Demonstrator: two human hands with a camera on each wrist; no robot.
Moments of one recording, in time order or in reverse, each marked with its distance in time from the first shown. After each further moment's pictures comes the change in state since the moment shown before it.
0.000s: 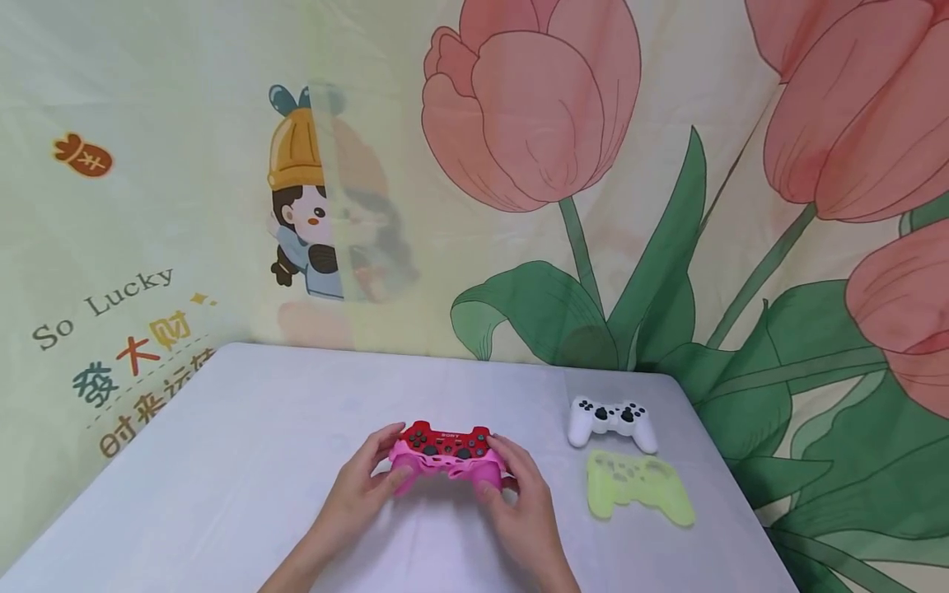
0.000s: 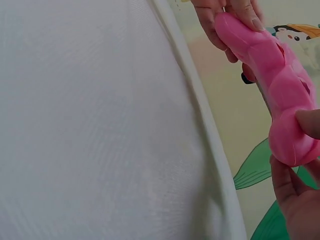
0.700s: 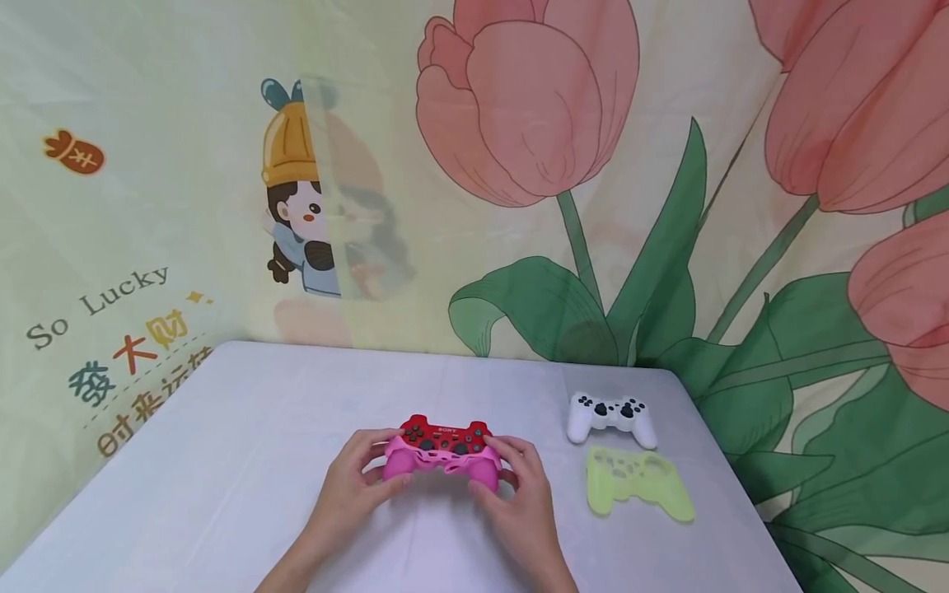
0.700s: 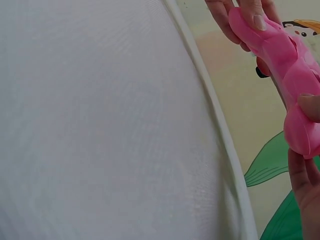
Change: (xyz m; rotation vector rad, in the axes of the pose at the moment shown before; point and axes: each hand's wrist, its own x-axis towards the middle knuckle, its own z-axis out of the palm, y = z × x) left_hand 0.000 0.000 0.000 -0.026 0.088 -0.029; right_hand 0.003 0.000 0.004 0.014 0.075 0.060
